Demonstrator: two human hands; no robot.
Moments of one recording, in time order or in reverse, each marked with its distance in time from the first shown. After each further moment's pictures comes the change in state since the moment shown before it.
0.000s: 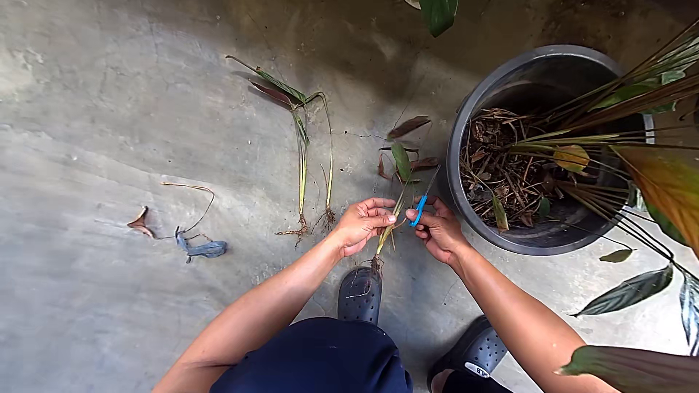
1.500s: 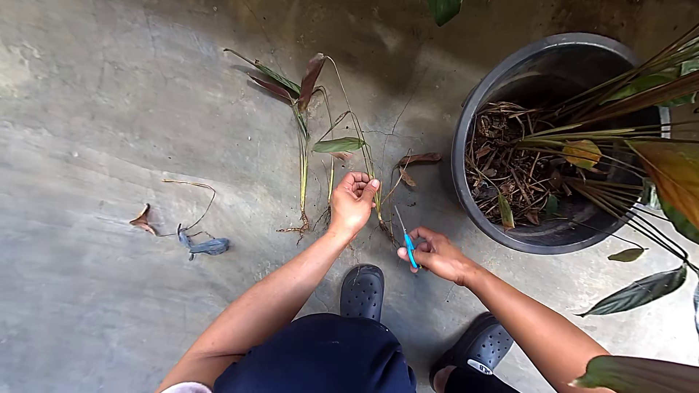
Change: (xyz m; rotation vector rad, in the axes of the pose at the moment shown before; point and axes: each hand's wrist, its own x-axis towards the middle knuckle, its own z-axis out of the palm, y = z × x) left_hand 0.023 0.000 -0.007 0.364 0.467 0.425; right_hand -0.031 0.001 -0.017 -0.884 -0.395 0.141
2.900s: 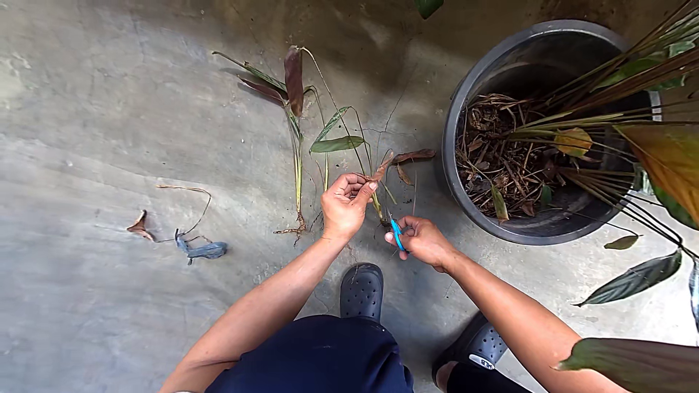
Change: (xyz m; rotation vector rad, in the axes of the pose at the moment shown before) left_hand -0.015 0.002 -0.001 -0.054 0.023 0.221; right_hand 0.023 -0.013 0.013 0.101 0.137 0.014
